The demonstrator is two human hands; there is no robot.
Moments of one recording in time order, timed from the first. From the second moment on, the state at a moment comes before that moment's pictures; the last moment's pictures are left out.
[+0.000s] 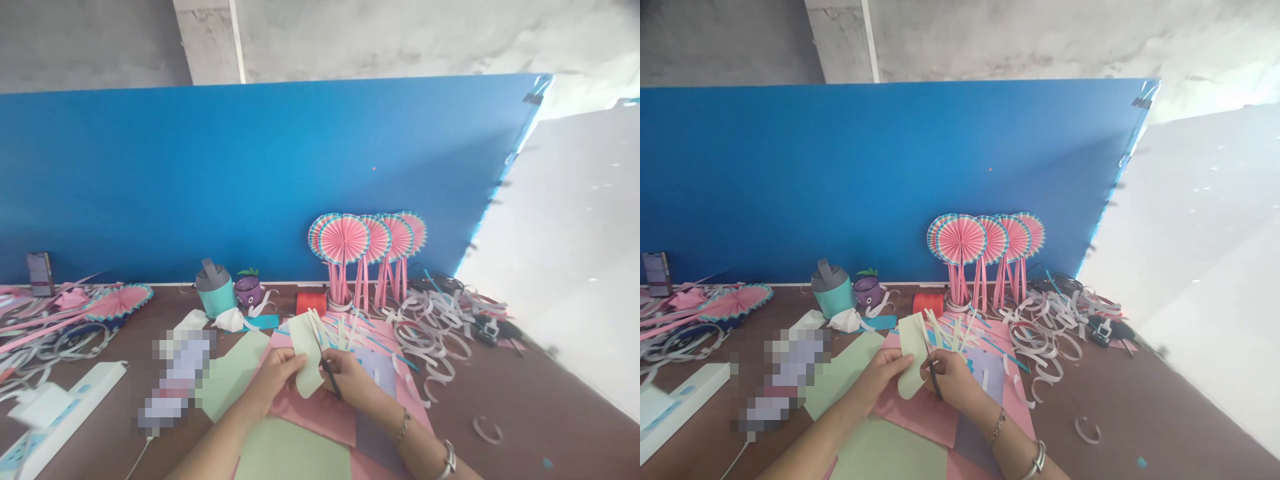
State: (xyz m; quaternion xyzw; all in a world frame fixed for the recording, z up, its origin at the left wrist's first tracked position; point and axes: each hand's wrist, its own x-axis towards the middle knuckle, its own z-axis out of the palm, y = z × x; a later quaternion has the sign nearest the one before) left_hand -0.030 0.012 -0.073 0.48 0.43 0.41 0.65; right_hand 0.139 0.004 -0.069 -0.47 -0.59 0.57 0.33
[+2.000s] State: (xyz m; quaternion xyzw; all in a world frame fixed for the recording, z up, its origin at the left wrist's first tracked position) left_hand -0.035 0.025 -0.073 0.49 0.48 0.45 0.57; right_hand 0.146 0.010 -0.059 -0.49 -0.49 0.58 0.44
